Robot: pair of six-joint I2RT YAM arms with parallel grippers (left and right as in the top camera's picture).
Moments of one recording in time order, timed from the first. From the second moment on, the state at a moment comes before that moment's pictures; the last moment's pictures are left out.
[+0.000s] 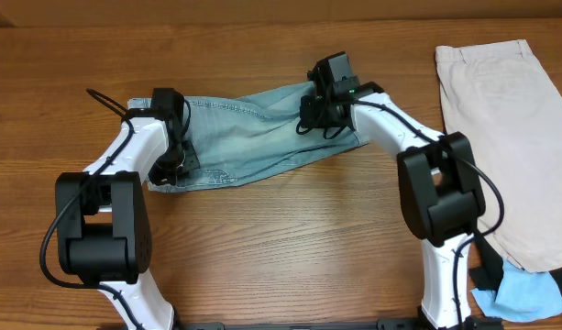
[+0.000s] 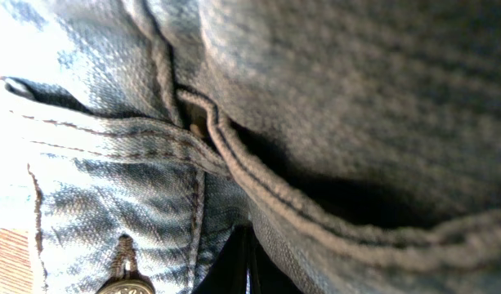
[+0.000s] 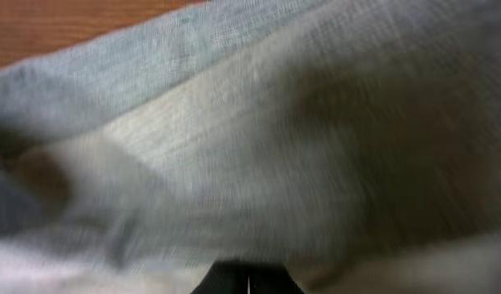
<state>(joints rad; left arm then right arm) -0.01 1.96 1.26 -0.86 -0.12 -0.42 0.36 2.24 1.62 -0.45 -0.26 0.33</state>
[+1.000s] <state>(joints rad) 0.14 2.08 1.74 -1.34 -0.08 -0.37 0.23 2.28 2.03 -1.05 -0.32 0.32</state>
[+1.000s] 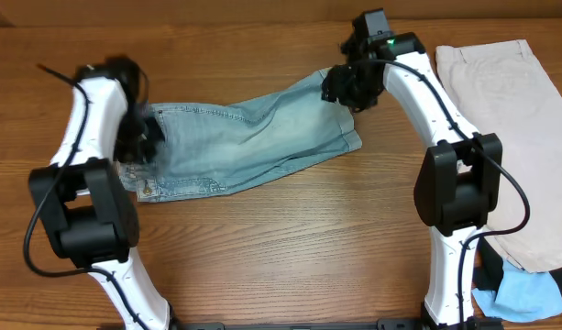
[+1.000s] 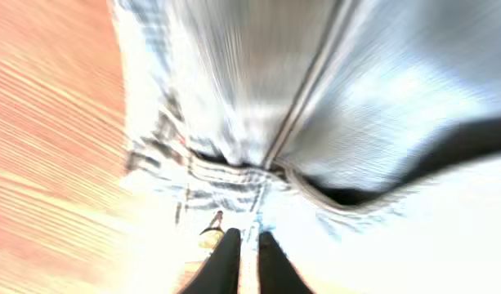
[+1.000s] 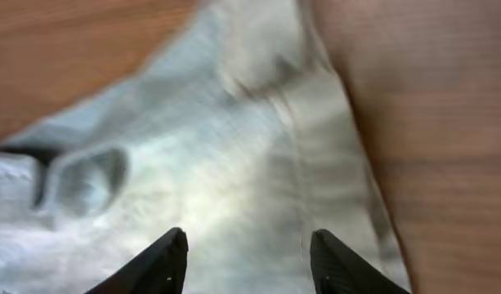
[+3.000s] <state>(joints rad) 0.14 2.08 1.98 -1.48 -0.01 -0.25 0.39 2.08 1.76 -1.18 -0.06 0.54</state>
